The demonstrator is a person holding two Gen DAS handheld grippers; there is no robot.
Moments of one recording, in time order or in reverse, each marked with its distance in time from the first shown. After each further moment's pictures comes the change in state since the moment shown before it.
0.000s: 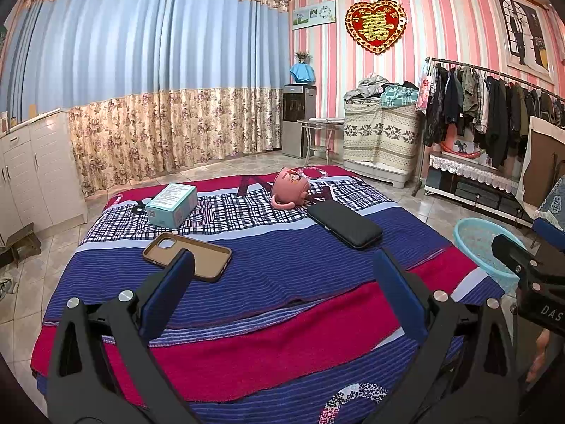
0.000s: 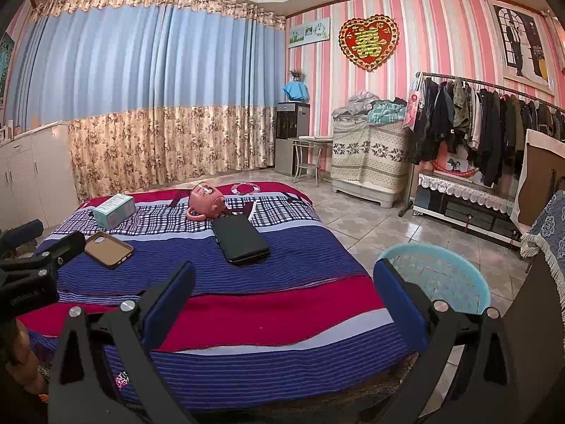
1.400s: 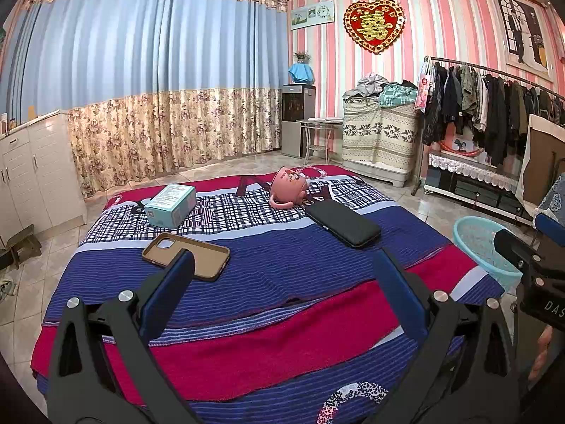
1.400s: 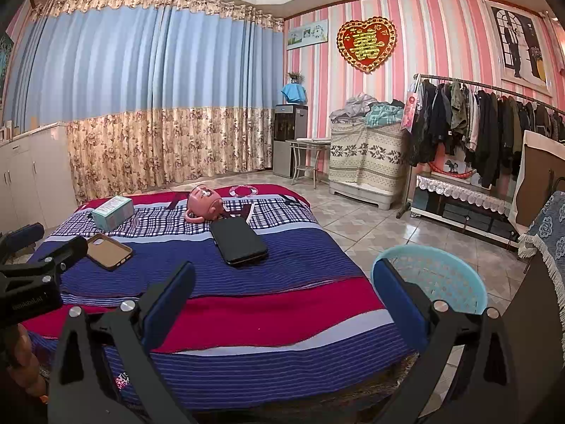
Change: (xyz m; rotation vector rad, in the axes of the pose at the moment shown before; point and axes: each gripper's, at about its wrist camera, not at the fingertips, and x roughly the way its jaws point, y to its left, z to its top) left arm 0.000 -0.002 0.001 0.005 0.000 0.001; right arm -0.002 -0.003 0.003 0.000 -0.004 -0.006
